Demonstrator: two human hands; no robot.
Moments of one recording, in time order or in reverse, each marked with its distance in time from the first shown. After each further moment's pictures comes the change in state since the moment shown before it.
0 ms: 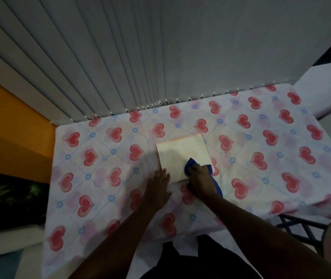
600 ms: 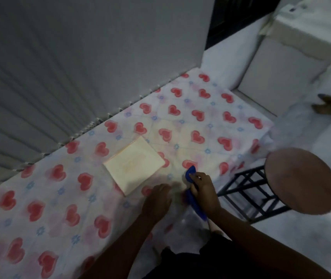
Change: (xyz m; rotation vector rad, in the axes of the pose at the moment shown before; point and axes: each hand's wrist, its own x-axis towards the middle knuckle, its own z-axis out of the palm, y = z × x) left_hand -0.010 0.104 0.032 0.065 0.017 0.536; right_hand -0.156 0.074 0.001 0.337 0.477 0.330
